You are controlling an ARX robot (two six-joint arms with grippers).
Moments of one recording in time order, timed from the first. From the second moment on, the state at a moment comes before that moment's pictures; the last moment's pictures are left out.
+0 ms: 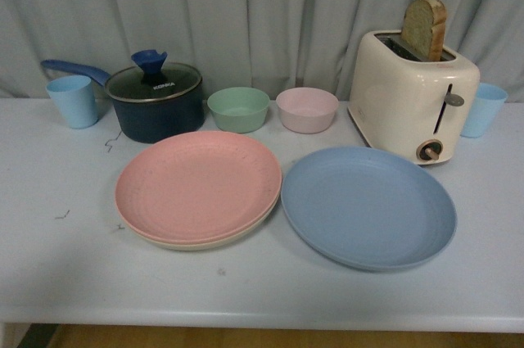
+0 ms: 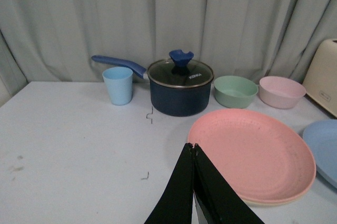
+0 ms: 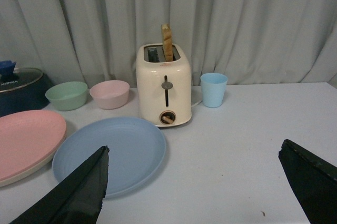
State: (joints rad) left arm 0.00 0.78 0.02 0.74 0.00 -0.02; right arm 0.00 0.00 0.01 0.00 0.00 0.00
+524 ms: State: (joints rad) left arm 0.00 0.48 0.01 0.47 0.00 -0.02; right arm 0.00 0.00 0.01 0.00 0.00 0.00
